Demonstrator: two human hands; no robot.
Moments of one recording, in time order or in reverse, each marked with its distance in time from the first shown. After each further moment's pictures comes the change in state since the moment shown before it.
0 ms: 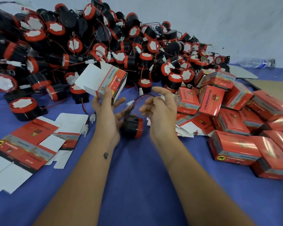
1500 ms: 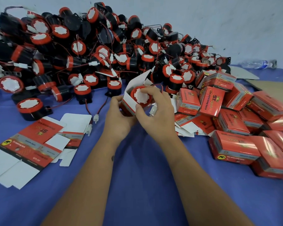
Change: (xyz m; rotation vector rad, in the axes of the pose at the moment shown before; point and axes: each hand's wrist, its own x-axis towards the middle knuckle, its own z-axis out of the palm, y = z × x) left_hand -0.012 -0.003 -0.004 0.648 -0.175 0.222; right_hand -0.005 0.003 -0.007 -0.803 -0.166 -0.587
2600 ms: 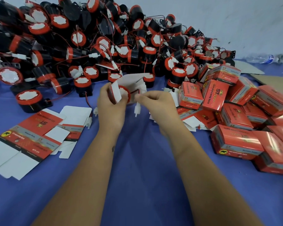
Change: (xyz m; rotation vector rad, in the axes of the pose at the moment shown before) left_hand 0.009 -0.004 -0.005 0.062 0.267 0.034; right_hand 0.013 -0.010 -0.007 0.236 -0.223 0.493
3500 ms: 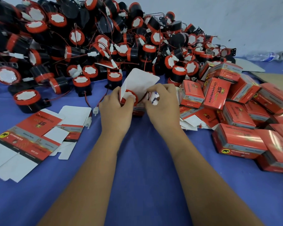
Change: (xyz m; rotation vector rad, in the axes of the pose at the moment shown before) left_hand -0.006 0.000 0.003 0.303 -0.114 0.054; right_hand 0.009 0.027 0.003 -0.430 0.267 -0.229
